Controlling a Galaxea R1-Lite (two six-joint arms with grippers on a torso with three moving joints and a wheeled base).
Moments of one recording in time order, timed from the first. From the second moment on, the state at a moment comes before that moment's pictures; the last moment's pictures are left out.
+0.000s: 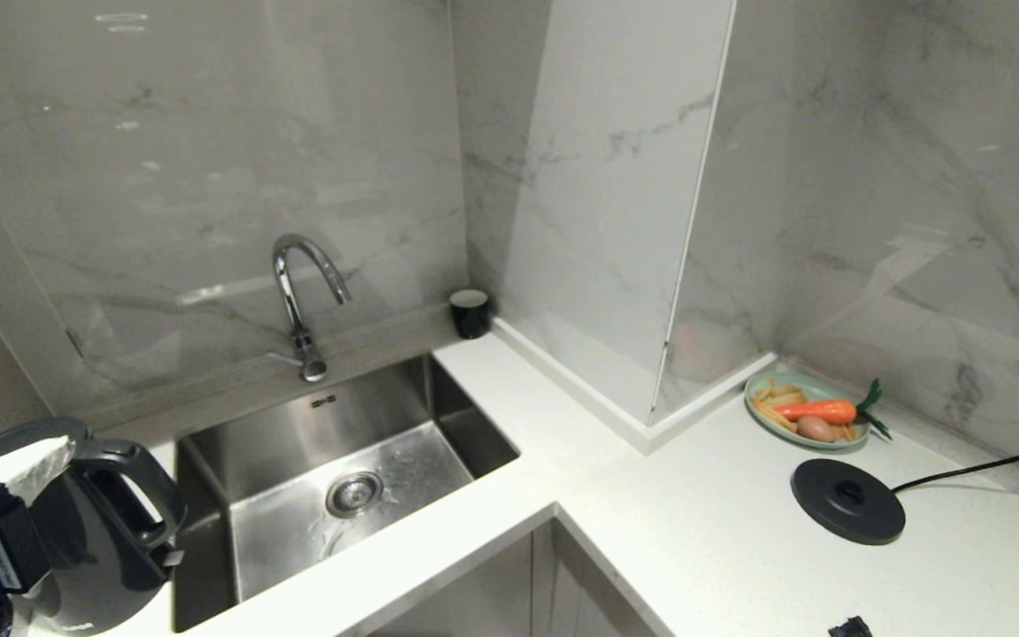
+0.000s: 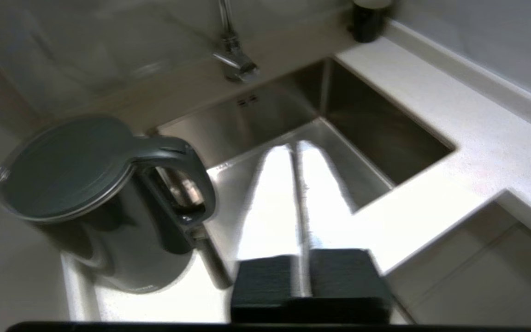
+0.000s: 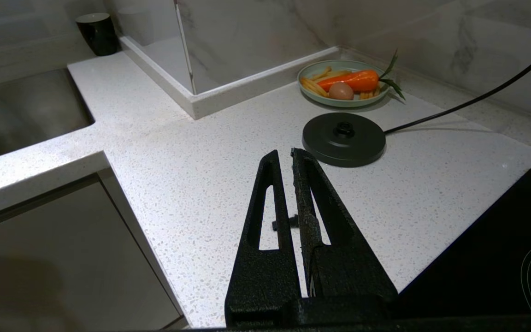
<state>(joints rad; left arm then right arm) -0.19 0.86 -0.41 -0.28 0.24 0.01 0.00 0.00 0.00 0.02 0.00 0.00</state>
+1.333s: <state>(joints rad) 0.00 0.02 0.00 -0.12 -0.03 0.09 0.00 0.00 0.00 0.02 0.00 0.00</state>
